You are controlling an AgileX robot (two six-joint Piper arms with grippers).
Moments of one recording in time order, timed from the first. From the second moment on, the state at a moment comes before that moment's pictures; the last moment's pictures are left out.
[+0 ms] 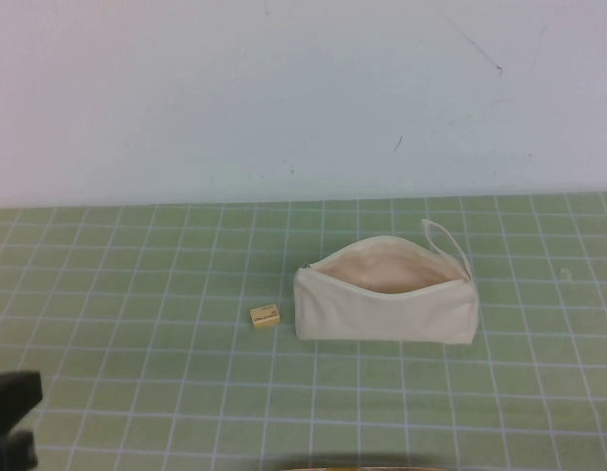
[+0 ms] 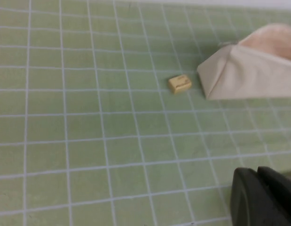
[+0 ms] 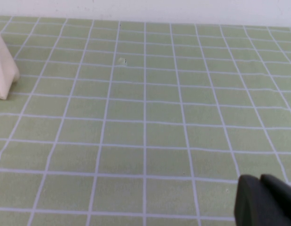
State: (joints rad) right arm -0.09 -0.02 0.03 -0.03 0.41 -0.05; left arm 0.06 0.58 -0.59 -0.59 0.78 0.37
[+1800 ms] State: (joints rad) right arm -0.09 -0.02 0.03 -0.03 0.41 -0.05; left arm -0.37 2.15 -1.60 -0.18 0.82 -0.17
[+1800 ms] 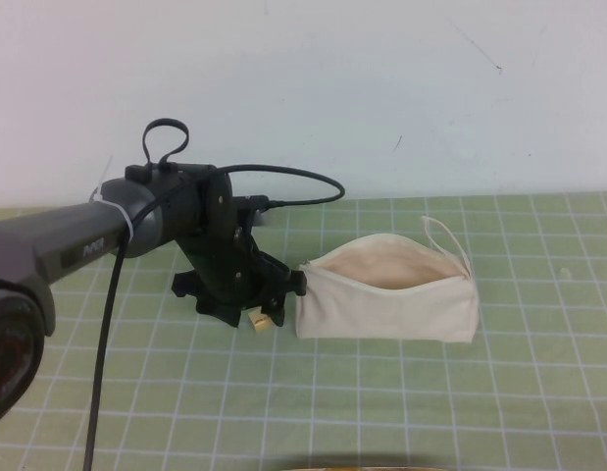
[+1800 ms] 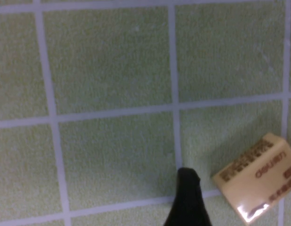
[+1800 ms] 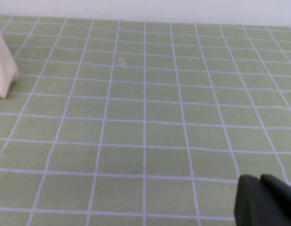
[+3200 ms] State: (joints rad) right arm -0.09 -0.02 0.03 -0.03 0.41 -0.05; left arm -0.49 1.82 -1.61 -0.07 0.85 0.01
